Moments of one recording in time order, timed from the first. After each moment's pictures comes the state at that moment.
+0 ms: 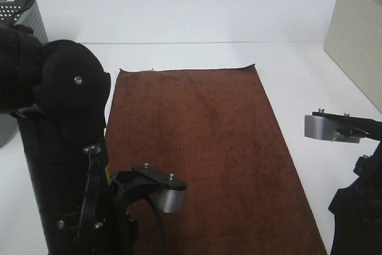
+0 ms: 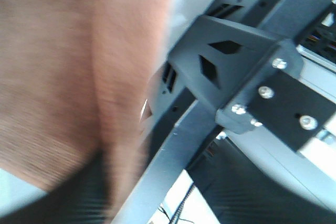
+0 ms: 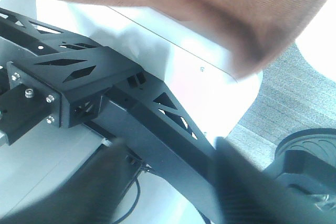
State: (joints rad) left arm -0.86 1.74 -0.93 -0.54 1.13 0.22; right arm 0.35 1.38 -0.67 0.47 1.21 -0.23
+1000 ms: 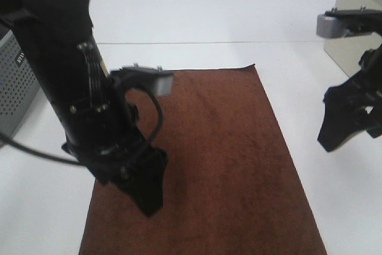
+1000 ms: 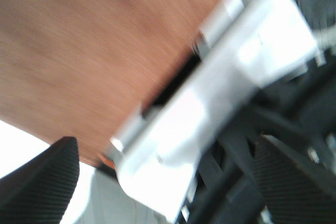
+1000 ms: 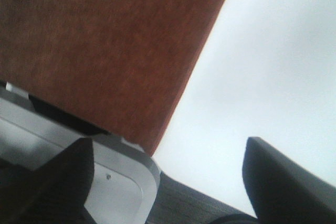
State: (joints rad) left arm -0.63 1.74 -1.18 -0.37 1.09 0.20; right arm 0.30 1.39 -0.96 0.20 1.08 -0.16
